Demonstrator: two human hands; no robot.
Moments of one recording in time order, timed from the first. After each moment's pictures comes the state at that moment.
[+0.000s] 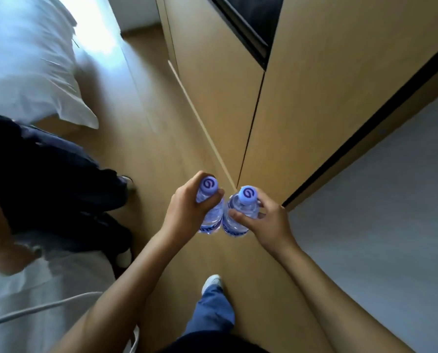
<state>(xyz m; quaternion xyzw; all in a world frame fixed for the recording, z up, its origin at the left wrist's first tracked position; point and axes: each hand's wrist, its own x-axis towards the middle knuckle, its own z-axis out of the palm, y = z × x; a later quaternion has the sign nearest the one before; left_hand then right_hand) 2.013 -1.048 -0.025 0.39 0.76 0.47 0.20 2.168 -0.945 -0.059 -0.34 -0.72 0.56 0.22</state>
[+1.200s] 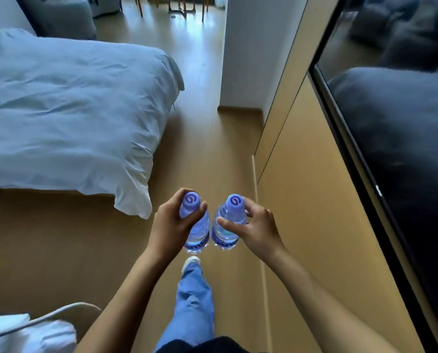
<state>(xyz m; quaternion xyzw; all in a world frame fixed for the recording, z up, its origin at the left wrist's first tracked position) 1.315 -0.804 0.000 0.19 0.81 0.55 0.04 1.387 -0.624 -0.013 -0.15 -0.83 0.53 0.08</state>
